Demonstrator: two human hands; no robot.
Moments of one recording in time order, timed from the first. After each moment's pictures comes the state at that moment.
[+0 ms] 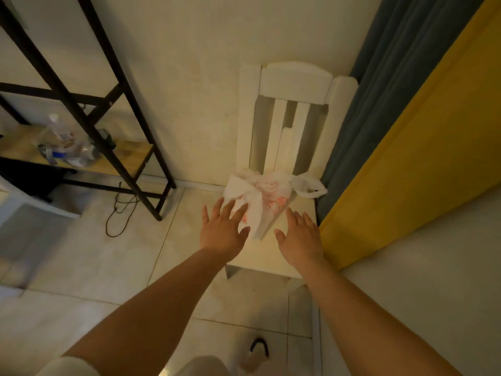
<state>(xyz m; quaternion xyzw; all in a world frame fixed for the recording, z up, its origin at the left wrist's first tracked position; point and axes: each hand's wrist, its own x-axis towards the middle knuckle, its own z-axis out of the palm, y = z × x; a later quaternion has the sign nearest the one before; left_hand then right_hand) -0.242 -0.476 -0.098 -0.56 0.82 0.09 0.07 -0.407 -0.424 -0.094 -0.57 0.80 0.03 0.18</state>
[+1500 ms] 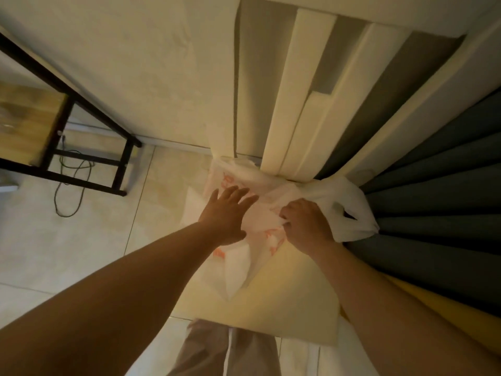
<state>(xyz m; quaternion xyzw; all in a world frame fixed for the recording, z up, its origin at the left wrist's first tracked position) -0.376 -0.791 -0.341 -0.41 0.86 0.23 0.21 -0.560 -0.730 -0.329 -0.71 0.66 0.07 0.24</state>
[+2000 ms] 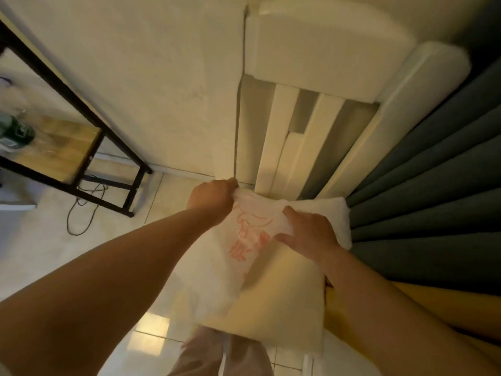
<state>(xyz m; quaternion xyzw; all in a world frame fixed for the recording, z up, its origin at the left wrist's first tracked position) -0.377 -0.800 -0.214 -0.56 0.81 0.16 0.07 -0.568 -0.708 -0.218 -0.69 0.68 0.07 0.24</state>
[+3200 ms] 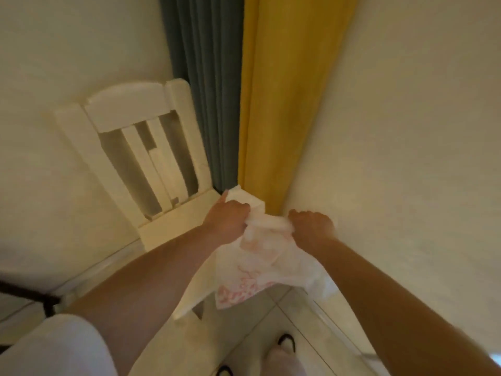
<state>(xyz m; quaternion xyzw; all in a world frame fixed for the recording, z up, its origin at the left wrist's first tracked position) -0.342 -0.510 -0.071 -0.01 1.00 0.04 0.09 -0.398 -0.324 -0.038 -0.30 0.94 0.10 0.12</state>
